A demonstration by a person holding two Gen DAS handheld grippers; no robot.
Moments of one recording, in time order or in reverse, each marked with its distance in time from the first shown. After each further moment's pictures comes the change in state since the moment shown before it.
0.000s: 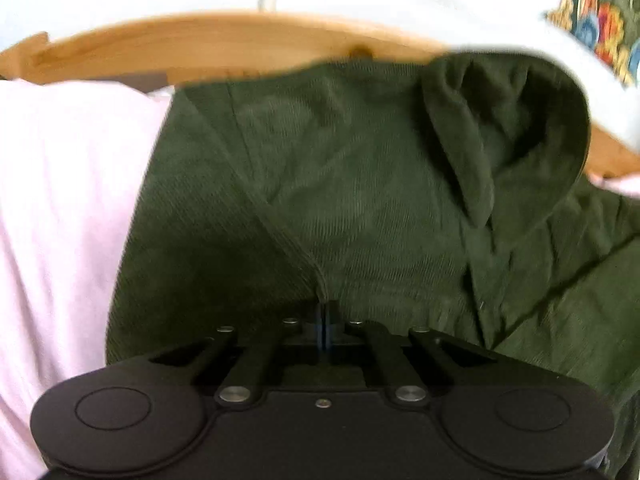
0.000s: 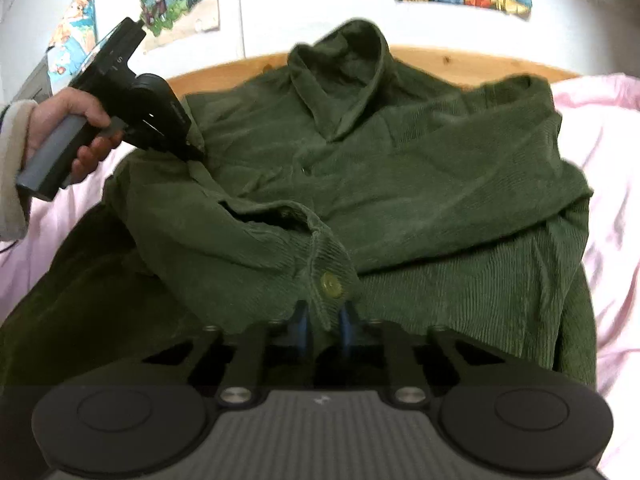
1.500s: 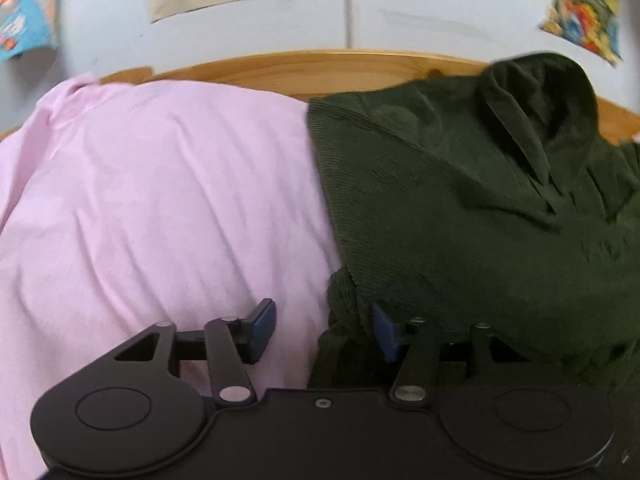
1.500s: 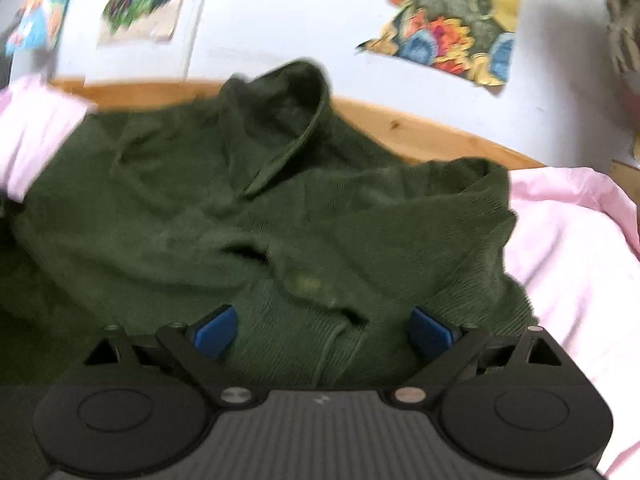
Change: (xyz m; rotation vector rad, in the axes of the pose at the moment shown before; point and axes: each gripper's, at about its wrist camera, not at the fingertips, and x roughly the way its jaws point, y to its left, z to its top) left arm -0.051 0.089 -0.097 0.120 -0.213 0.155; right arm 0.049 -0.024 0.036 -0.115 -0.141 -0.247
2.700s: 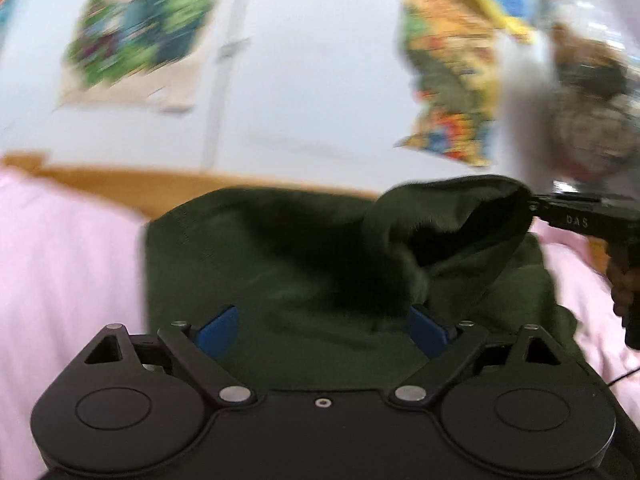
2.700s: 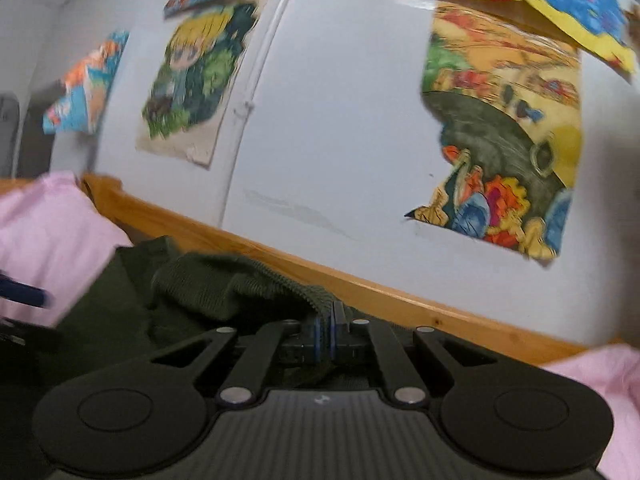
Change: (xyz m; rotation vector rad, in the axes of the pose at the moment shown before) left arm -0.047 -0.061 0.018 0.017 -0.352 -0.407; right arm 0.006 0.025 0.118 -0.087 -0.269 0.135
